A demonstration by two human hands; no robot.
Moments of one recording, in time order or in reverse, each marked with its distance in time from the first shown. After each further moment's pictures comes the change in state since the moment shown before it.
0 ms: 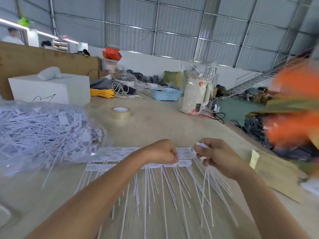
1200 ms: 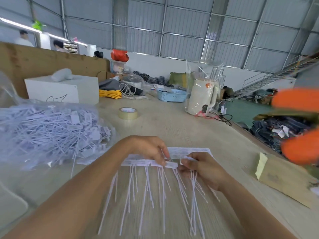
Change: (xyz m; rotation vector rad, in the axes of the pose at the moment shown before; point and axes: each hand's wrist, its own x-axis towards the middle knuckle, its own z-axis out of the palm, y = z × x) left_hand -0.020 -0.029 -0.041 -0.030 -0.219 -0.057; right_hand 0.008 0.027 0.051 0.046 -0.048 0.042
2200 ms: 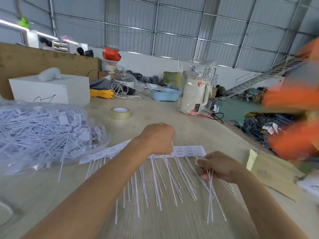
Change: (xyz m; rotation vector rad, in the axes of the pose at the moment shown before) left_hand 0.006 0.055 0.014 0.609 0.491 0.050; right_hand -0.006 -0.002 -0.059 -0.050 0.027 0.325
